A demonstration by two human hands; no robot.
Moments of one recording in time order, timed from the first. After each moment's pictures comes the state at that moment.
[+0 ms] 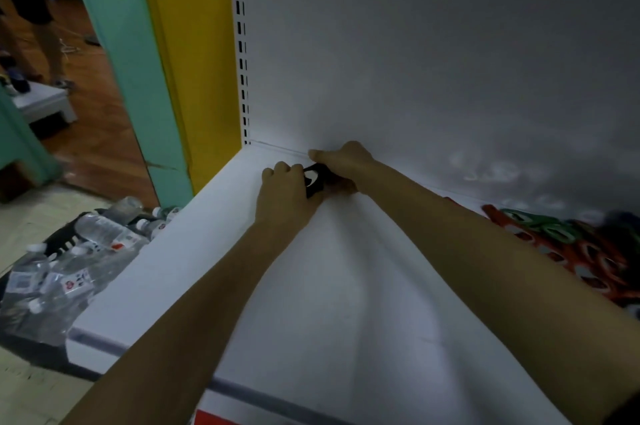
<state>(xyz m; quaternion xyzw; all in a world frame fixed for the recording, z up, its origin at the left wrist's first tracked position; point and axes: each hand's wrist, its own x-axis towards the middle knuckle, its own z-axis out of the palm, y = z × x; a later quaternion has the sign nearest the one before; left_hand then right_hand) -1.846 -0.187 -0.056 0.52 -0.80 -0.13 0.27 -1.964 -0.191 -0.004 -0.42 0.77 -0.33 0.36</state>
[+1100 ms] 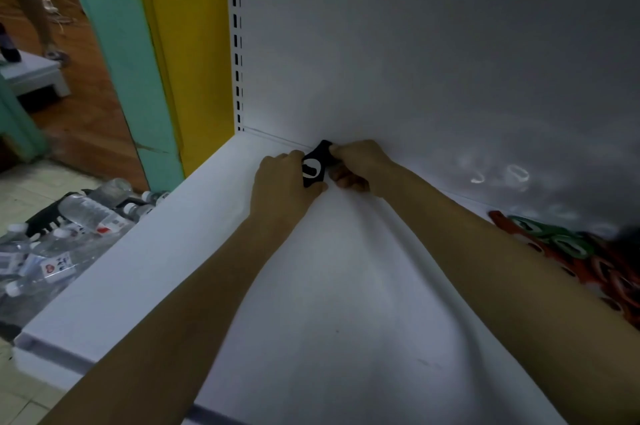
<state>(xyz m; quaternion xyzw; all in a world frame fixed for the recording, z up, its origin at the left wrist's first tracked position) -1.855 -0.199 -0.067 0.51 -0.78 -0.16 0.32 -1.997 -0.200 -0.021 -0.38 0.75 -0.36 0.40</state>
